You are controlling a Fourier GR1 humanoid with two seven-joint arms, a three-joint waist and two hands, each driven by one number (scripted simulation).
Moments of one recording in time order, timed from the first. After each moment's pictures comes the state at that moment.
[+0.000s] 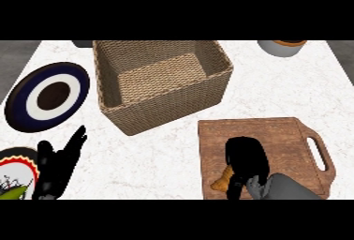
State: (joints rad) left arm 0.10 0.33 -0.13 -1.45 0.20 0.11 0.22; right arm -0.42 -0.48 0.90 -1.56 0.54 0.19 1.02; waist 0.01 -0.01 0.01
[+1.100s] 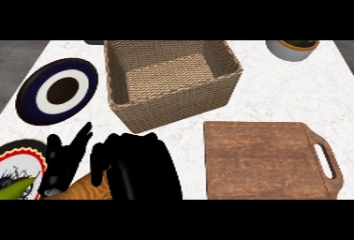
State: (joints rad) left arm 0.06 0.32 -0.15 -1.44 0.18 0.10 0.26; right arm -0.81 -0.01 0.94 -1.74 0.73 -0.36 1.06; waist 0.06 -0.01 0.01
